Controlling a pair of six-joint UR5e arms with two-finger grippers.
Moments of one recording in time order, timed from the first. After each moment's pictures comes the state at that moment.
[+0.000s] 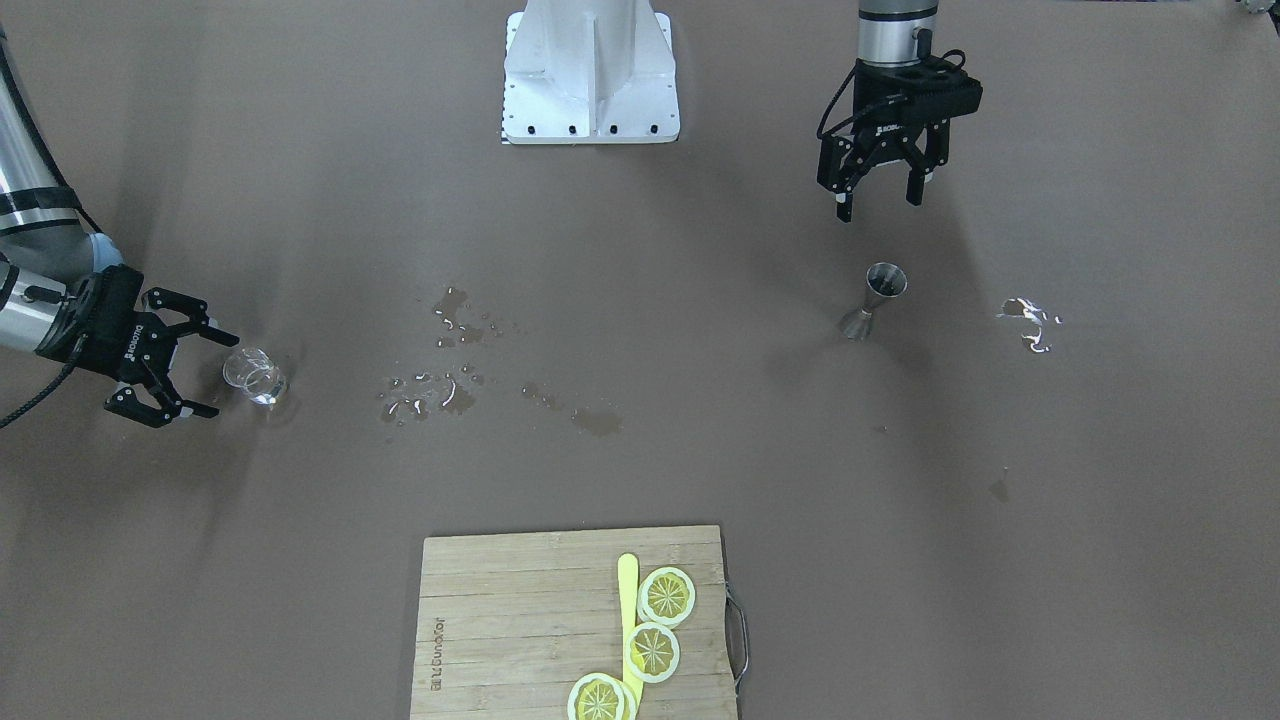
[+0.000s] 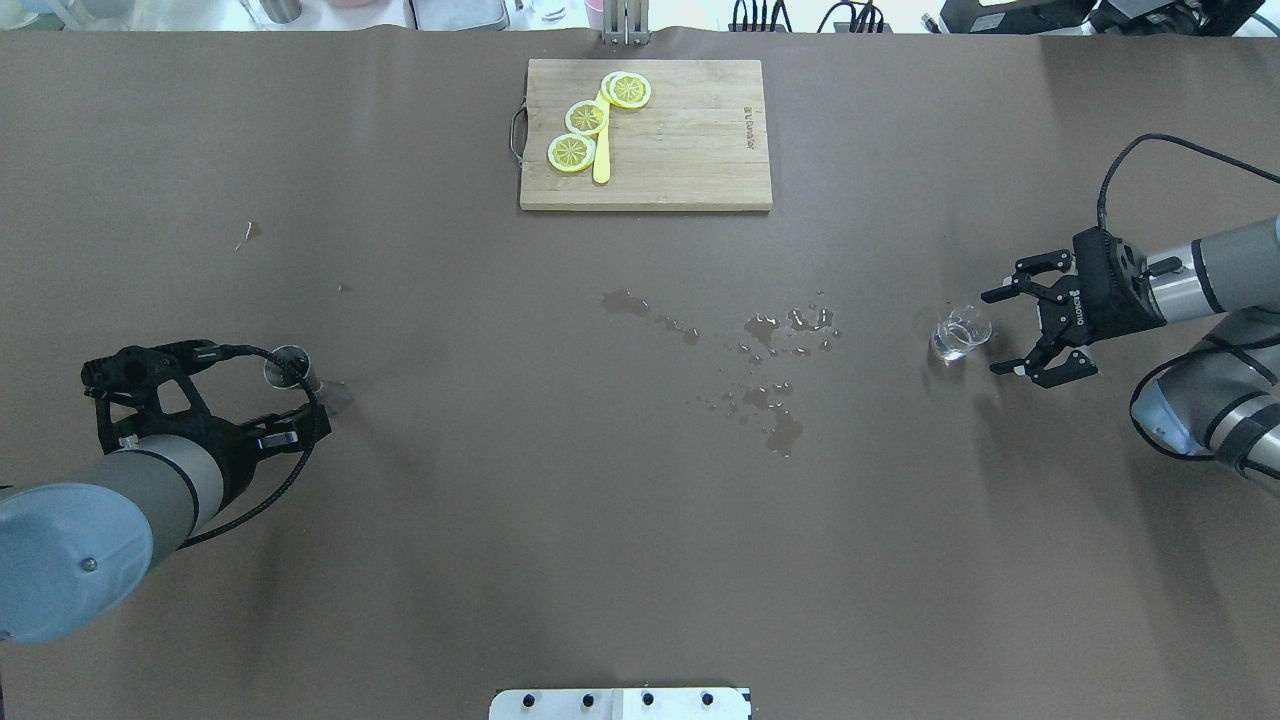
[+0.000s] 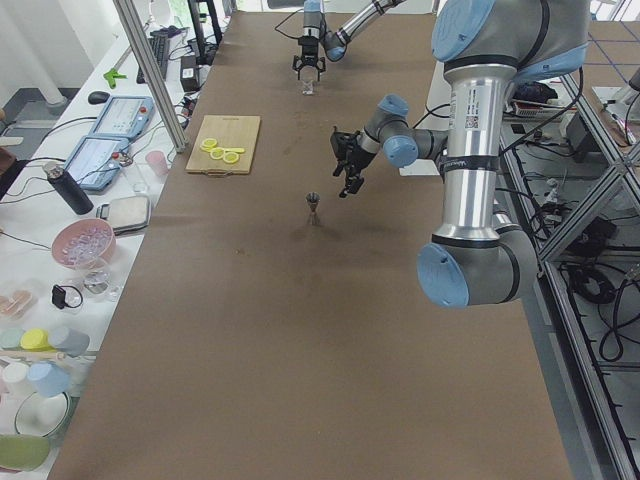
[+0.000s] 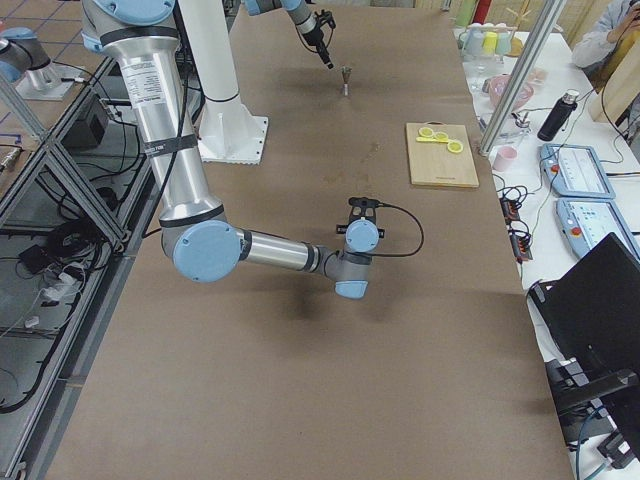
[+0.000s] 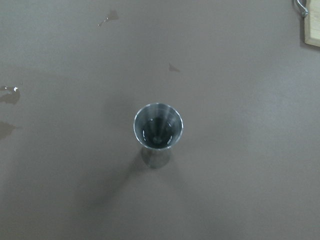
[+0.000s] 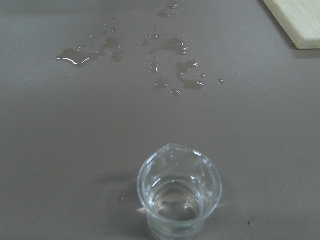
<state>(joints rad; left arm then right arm) -0.31 -1.56 -2.27 -1.62 -1.22 -1.60 0.96 -1.30 1.02 0.10 2.46 -0.11</state>
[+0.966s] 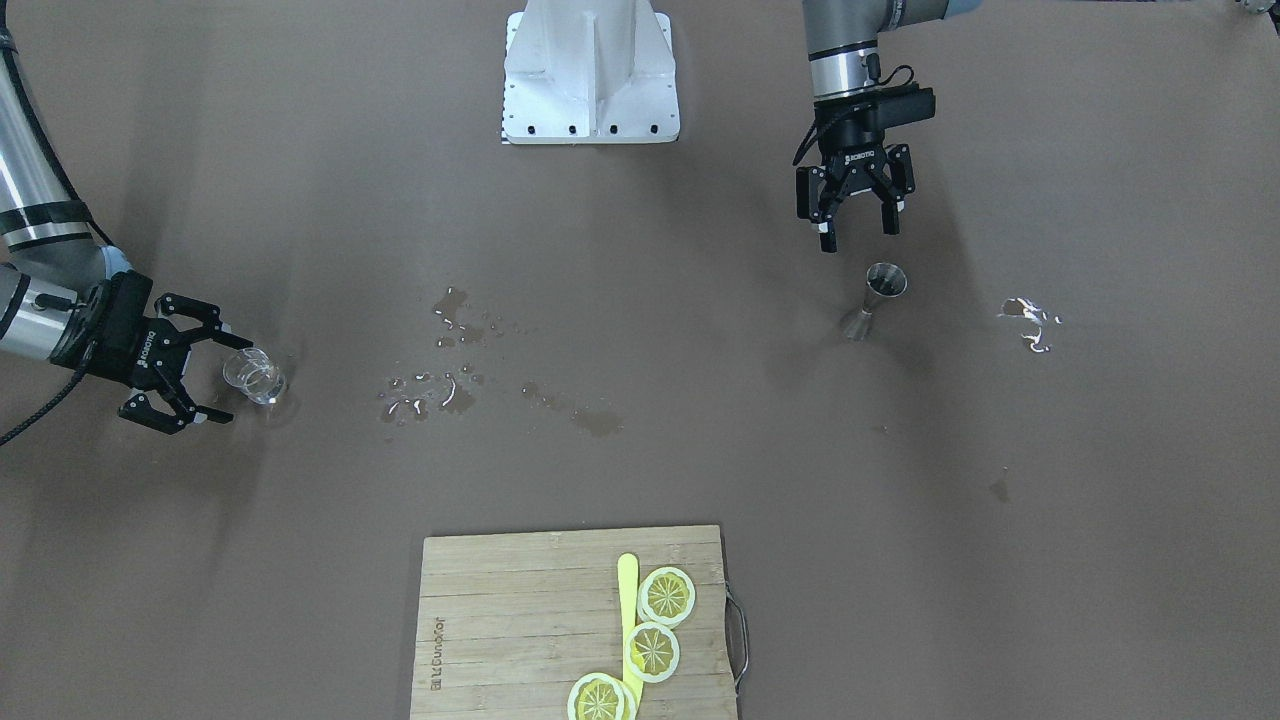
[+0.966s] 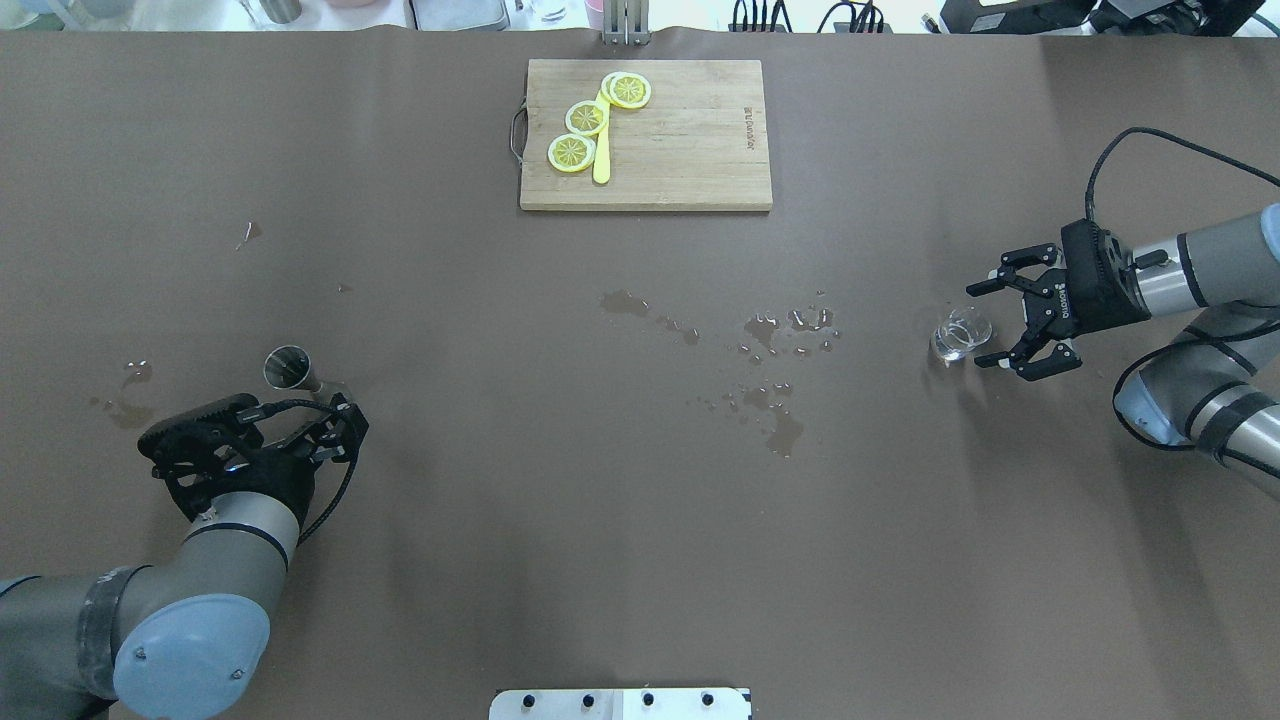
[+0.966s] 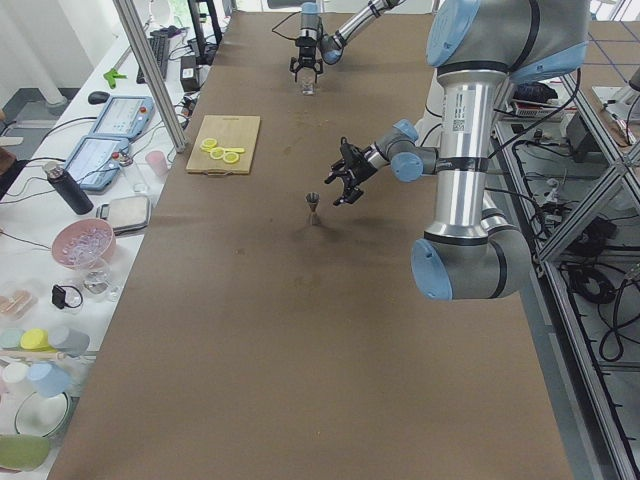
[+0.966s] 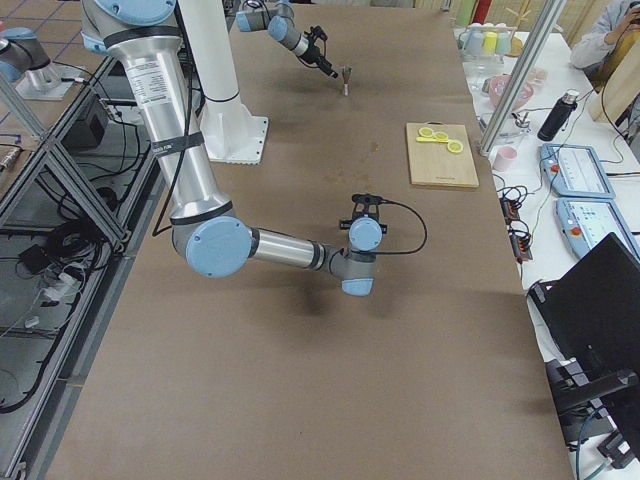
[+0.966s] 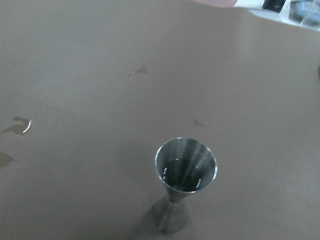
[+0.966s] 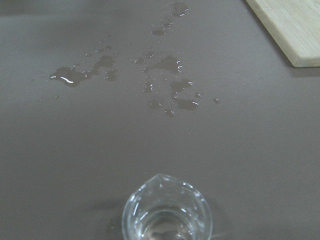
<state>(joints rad) -0.16 -1.63 -2.11 -1.61 -0.79 -1.89 0.95 -1.26 0.98 0.15 2.46 -0.06</state>
